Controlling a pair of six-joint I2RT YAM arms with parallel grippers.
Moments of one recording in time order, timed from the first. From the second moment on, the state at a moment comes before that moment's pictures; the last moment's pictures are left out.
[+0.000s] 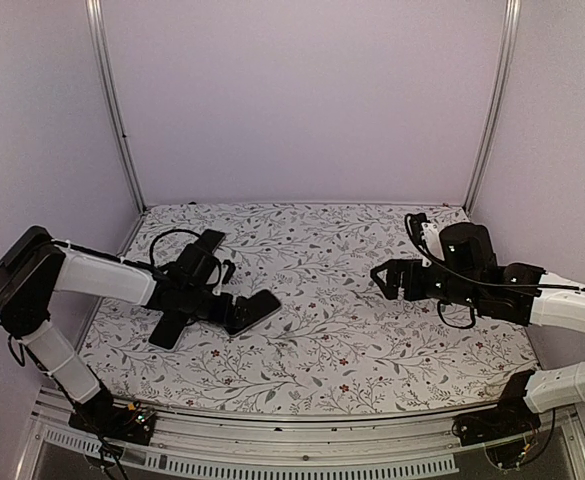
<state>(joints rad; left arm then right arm) -0.64 1.63 0.75 -0.08 0.10 -0.42 0.81 1.07 0.73 -0.19 0.18 0.51</state>
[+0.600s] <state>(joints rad) -0.80 1.63 0.74 -0.07 0.01 -0.51 0.81 1.10 0.73 -0.18 0.16 0.51</state>
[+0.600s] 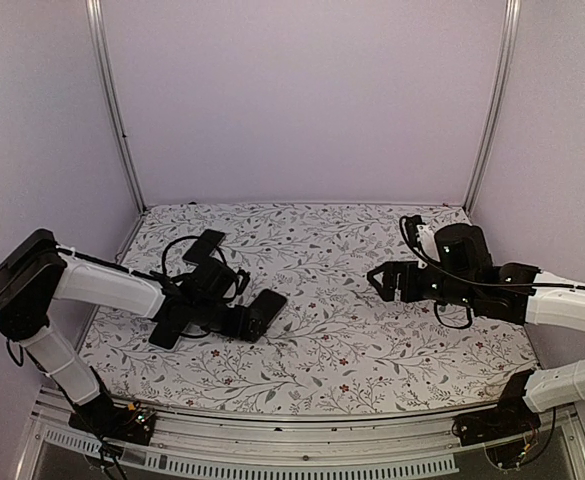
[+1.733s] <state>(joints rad) -1.00 1.78 0.94 -0.26 -0.19 -0.52 0.81 1.10 0.73 -0.18 0.15 0.51</state>
